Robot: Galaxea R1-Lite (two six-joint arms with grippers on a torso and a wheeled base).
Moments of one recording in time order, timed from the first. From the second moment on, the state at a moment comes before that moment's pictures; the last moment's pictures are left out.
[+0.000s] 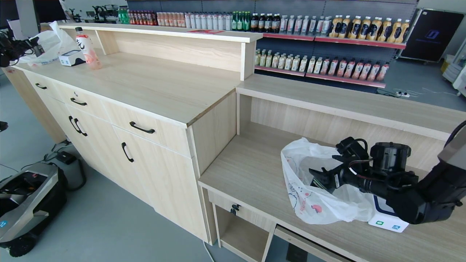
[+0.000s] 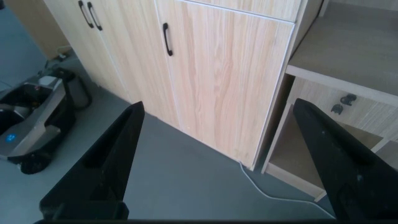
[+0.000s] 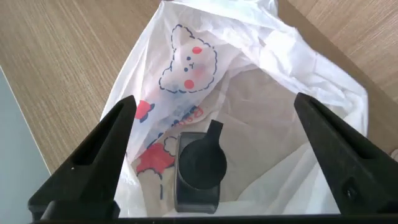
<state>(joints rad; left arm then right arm) 0.01 0.00 0.00 0.03 0.08 0.06 0.07 2.08 -0.66 -1.11 0.30 -0.35</state>
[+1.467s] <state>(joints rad) 0.01 0.00 0.00 0.03 0.08 0.06 -0.57 1.10 -0.47 -0.45 -0.22 -0.39</state>
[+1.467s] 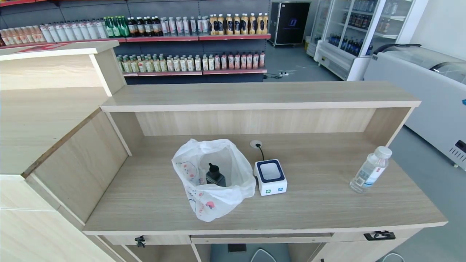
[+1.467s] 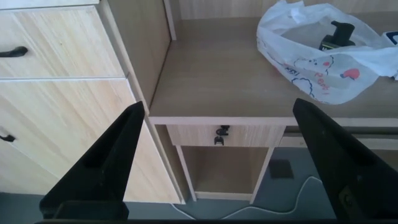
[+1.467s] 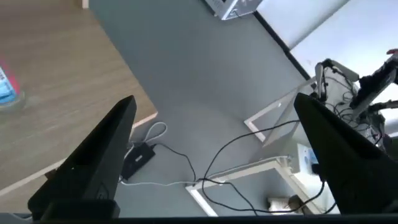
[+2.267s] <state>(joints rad) 0.01 0.00 0.00 0.04 0.08 0.06 -0.81 1.60 -0.50 -0.70 0.43 -0.44</state>
